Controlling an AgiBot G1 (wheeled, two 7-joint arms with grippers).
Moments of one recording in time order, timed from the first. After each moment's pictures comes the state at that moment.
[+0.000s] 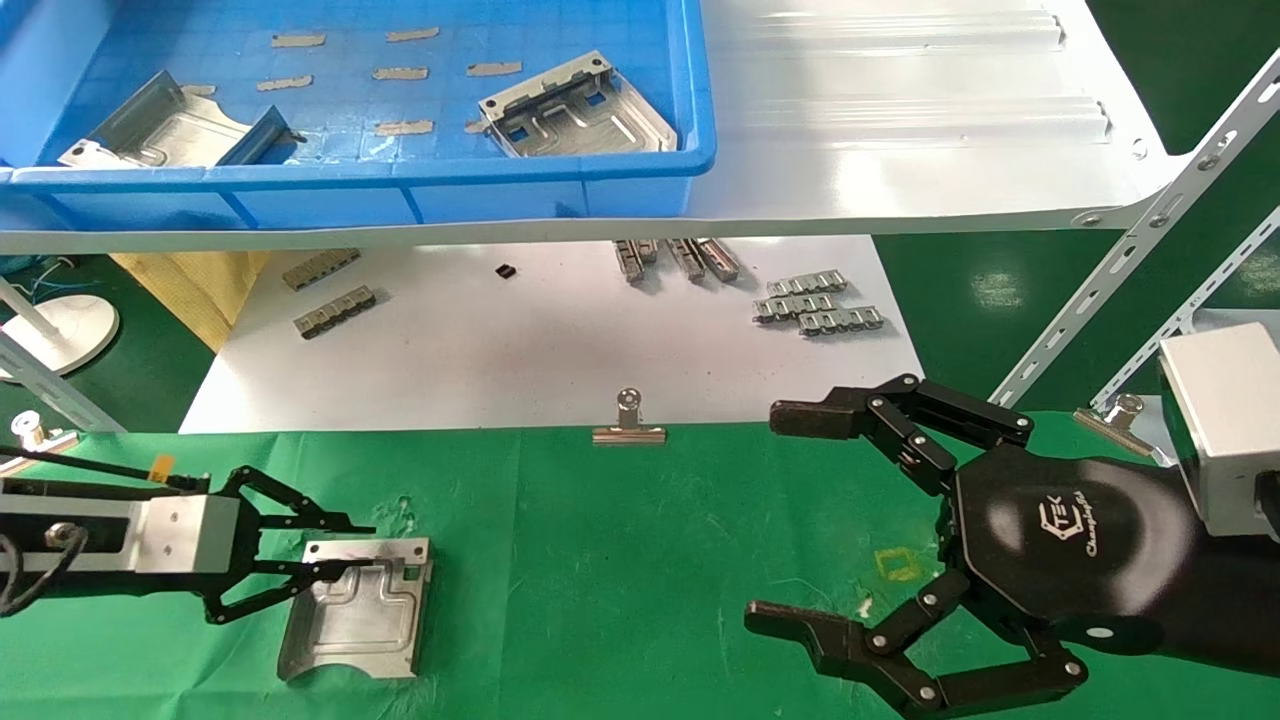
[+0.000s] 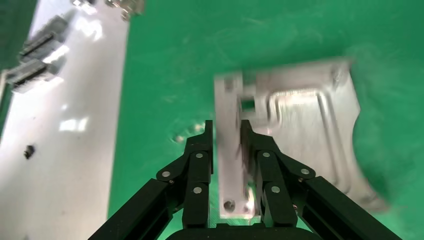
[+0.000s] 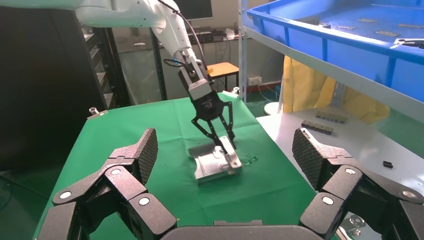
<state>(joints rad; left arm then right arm) -1.67 0.80 1.02 -0.21 1.05 1.57 0.84 1.09 -0.57 -0.37 1.25 -0.66 -1.44 0.12</state>
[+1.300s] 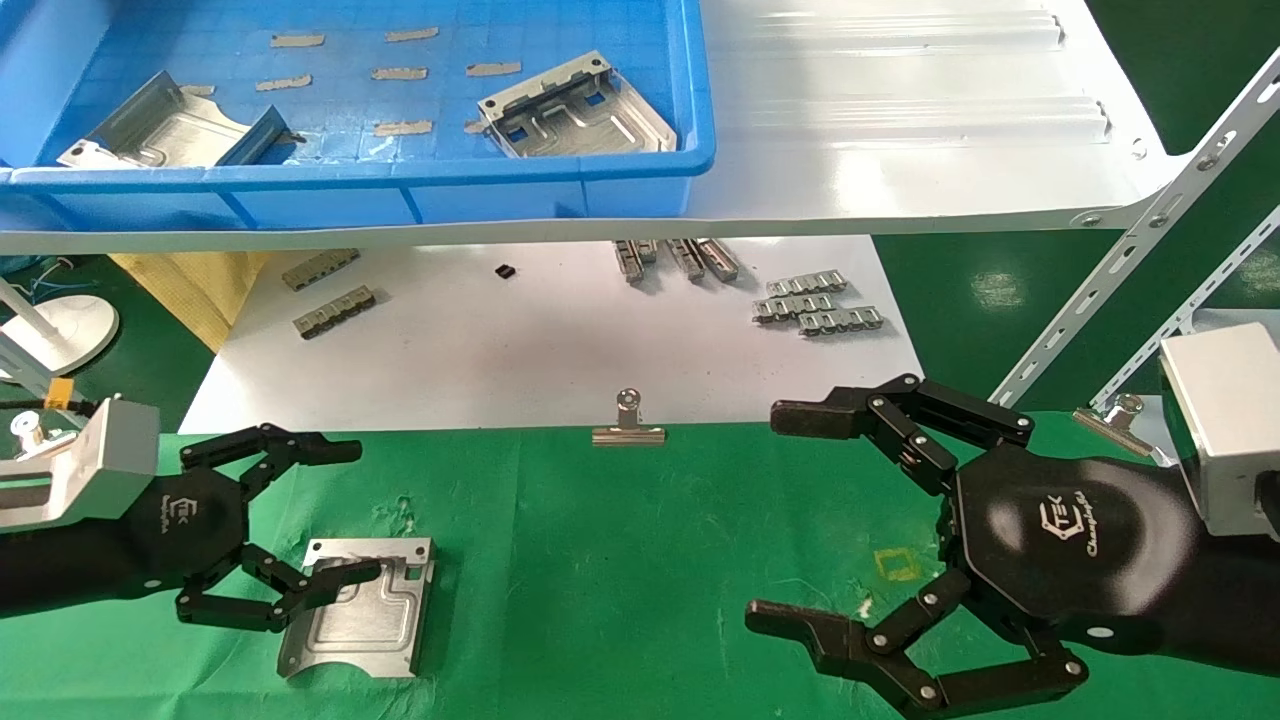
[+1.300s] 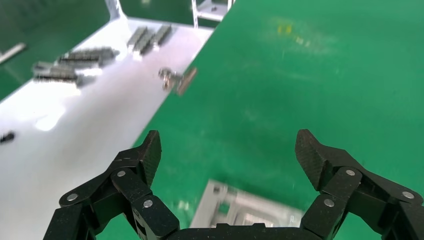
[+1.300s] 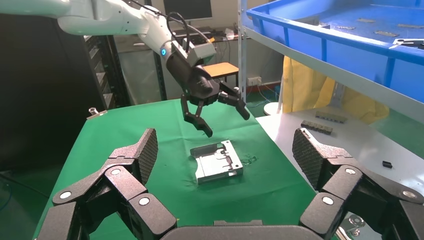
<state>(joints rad) -1.45 0.67 0.86 -0.48 0.78 1.58 0.37 1.09 -0.57 -0.37 1.24 -0.66 -1.44 0.12</state>
